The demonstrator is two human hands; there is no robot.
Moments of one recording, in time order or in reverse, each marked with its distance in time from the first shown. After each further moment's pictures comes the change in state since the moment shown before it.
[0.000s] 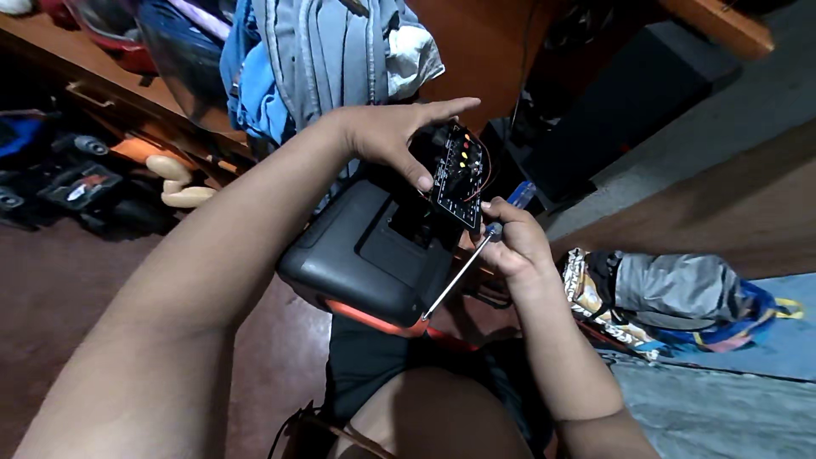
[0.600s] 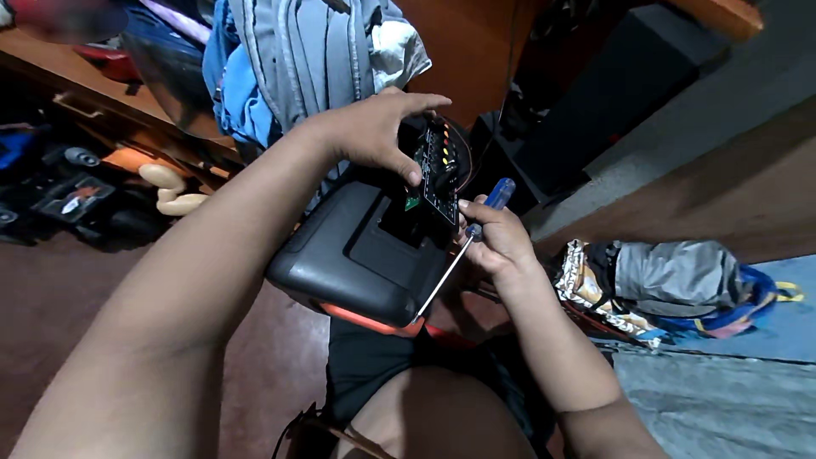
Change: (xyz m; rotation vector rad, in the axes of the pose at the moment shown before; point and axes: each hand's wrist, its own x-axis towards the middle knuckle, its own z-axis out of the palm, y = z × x) left_hand 0.000 0.002 0.002 0.228 0.150 -0.108; right_hand -0.003 0.010 0.000 -0.125 -0.020 -0.020
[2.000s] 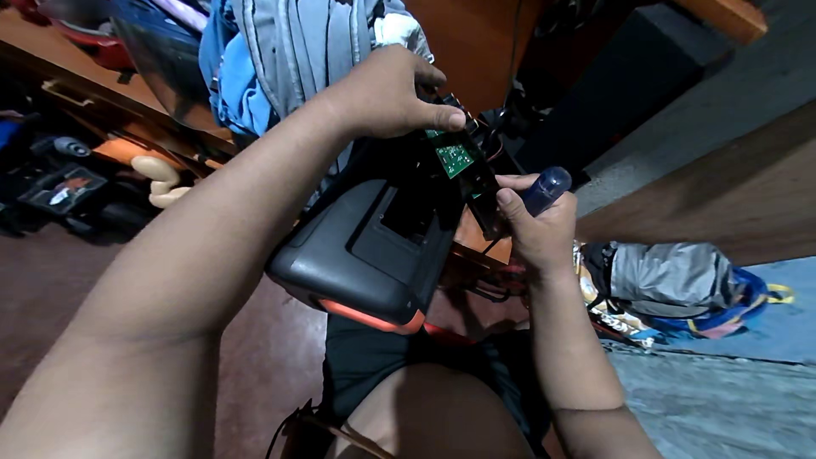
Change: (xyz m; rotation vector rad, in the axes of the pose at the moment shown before) left_hand 0.013 0.028 -0.014 0.067 0.149 -0.177; right_hand -0.013 -0.035 -0.029 -0.786 -0.286 -0.835
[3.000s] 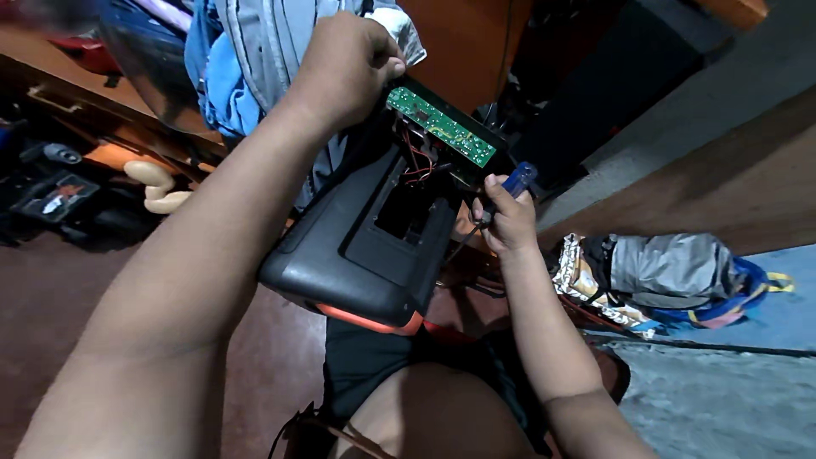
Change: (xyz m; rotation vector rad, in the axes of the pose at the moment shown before) left_hand -0.002 -0.017 -0.007 0.131 0.250 -0.130; right_hand 0.016 0.067 0.018 0.573 0.173 0.339
